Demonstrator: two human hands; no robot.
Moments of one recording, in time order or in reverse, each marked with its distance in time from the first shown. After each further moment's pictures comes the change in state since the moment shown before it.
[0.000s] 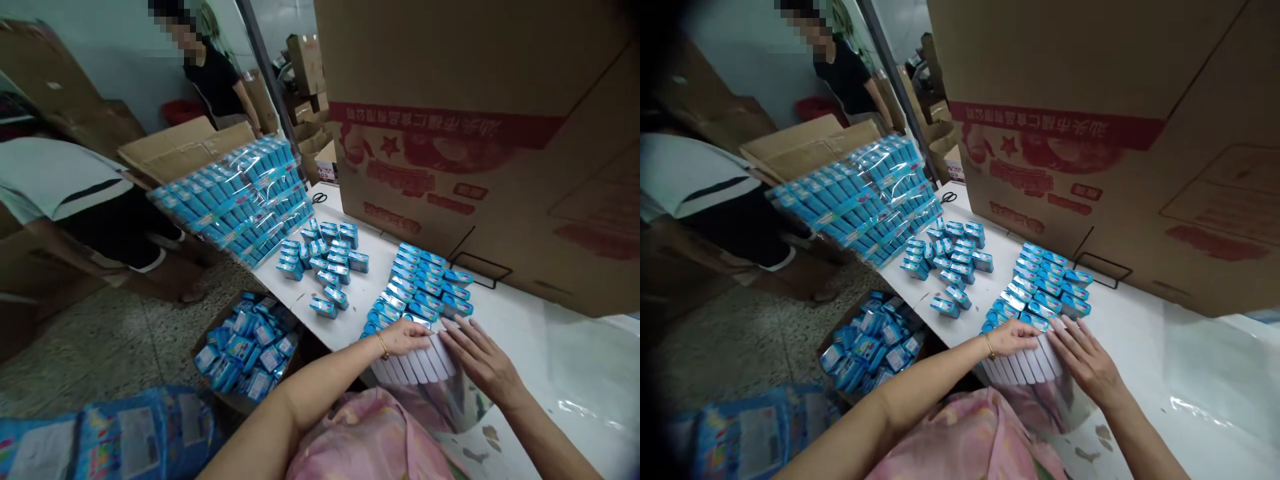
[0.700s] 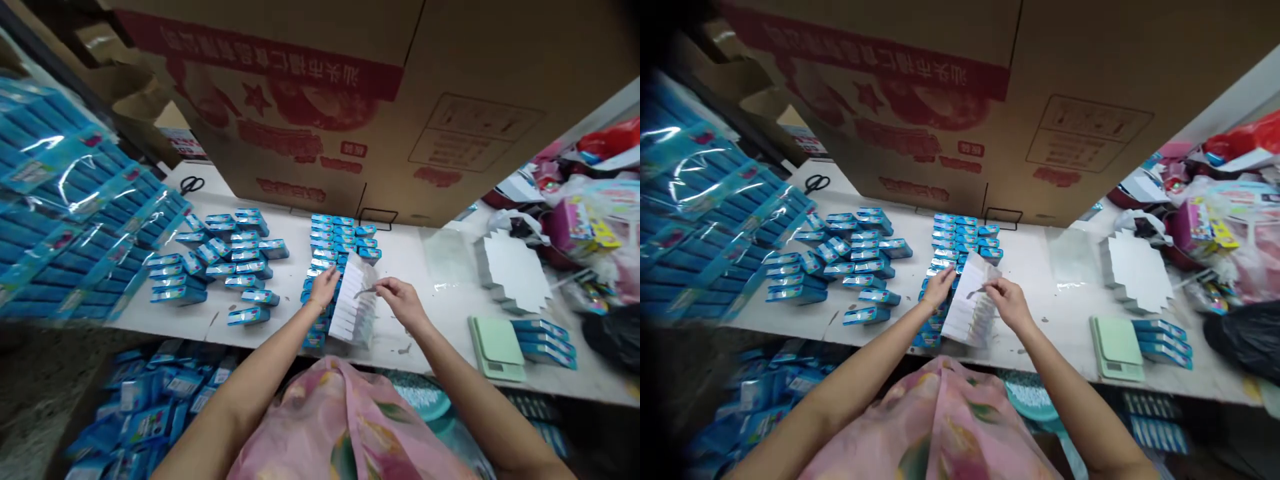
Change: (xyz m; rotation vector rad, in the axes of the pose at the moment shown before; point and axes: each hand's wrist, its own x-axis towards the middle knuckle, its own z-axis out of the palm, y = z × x) left_hand 0.044 -0.037 -0.030 -0.008 0.421 -0.097; right_hand 0.041 -0.051 -0.024 0.830 0.256 1.330
